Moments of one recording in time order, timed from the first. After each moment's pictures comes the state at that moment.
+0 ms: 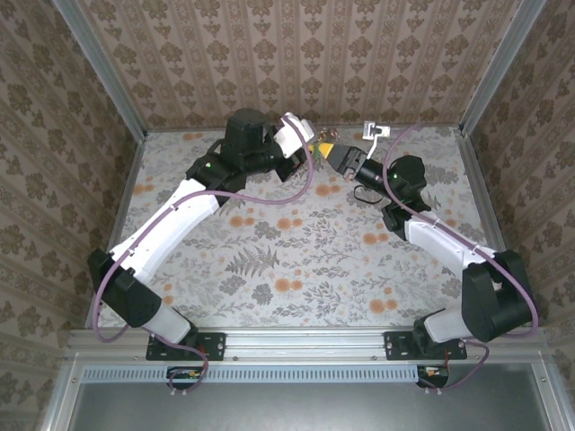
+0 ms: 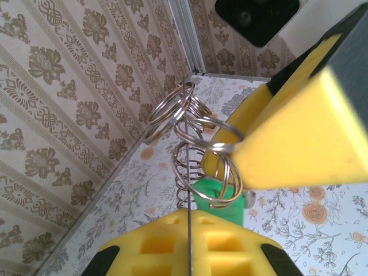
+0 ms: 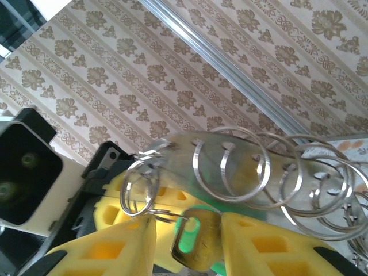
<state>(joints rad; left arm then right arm) -0.71 1.53 1.60 -0.42 0.29 0.40 0.32 1.39 0.89 0.83 -0.63 1.03</state>
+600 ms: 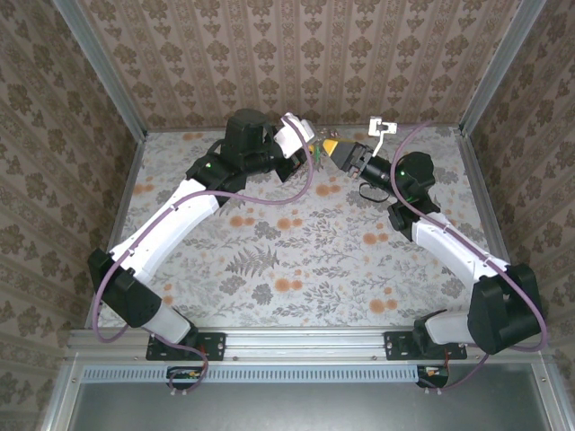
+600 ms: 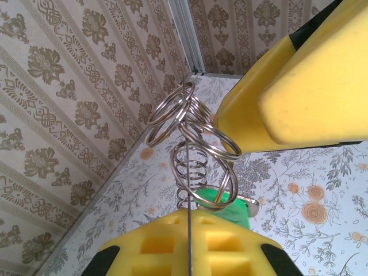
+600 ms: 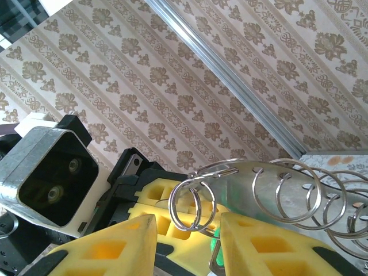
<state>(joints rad) -0.71 1.53 1.60 -0.42 0.29 0.40 0.31 1.34 0.92 0.73 -0.63 0.95</state>
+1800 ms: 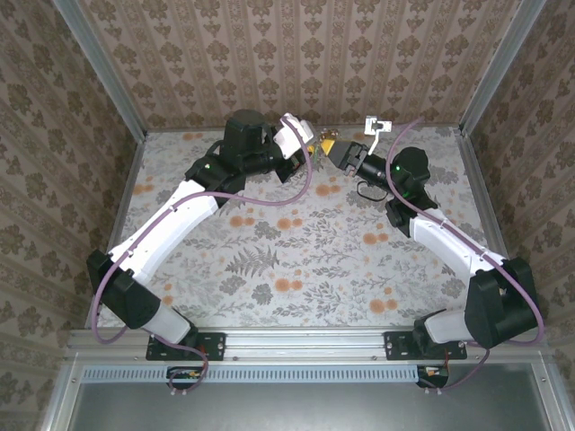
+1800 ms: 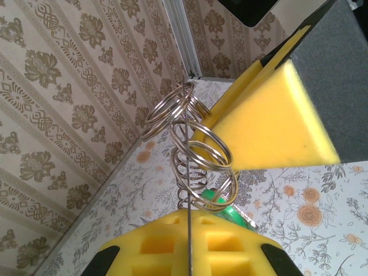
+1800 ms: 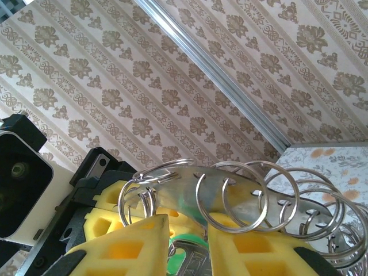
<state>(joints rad) -0.71 1.52 1.58 -0.41 0.31 0.39 0.31 1.37 0.95 0.67 -0.63 0.90</state>
